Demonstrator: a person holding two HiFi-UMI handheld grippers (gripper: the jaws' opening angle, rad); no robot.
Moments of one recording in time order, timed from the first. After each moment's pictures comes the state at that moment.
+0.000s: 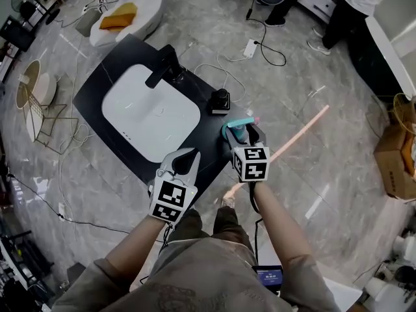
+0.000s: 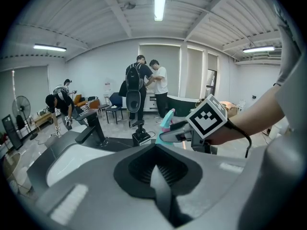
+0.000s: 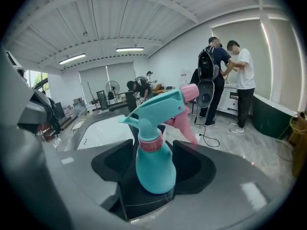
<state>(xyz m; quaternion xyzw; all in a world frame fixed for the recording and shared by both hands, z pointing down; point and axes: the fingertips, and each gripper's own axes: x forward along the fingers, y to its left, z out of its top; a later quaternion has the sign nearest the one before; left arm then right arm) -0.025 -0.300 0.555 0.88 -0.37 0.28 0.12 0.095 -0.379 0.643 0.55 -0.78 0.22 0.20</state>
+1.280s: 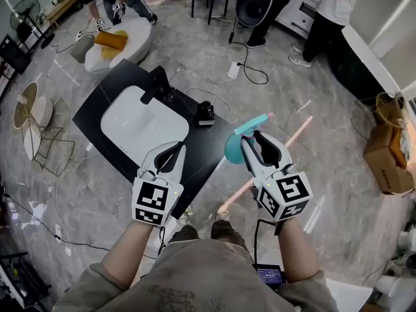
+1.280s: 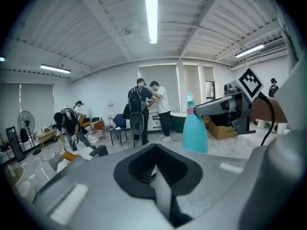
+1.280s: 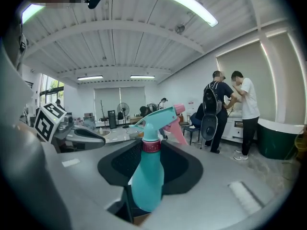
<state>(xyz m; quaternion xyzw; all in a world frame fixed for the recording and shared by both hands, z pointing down) -0.027 -0.300 0.440 0.89 -0.40 0.19 0.04 0.128 -0.293 0.411 0.53 -0.83 0.12 0.10</state>
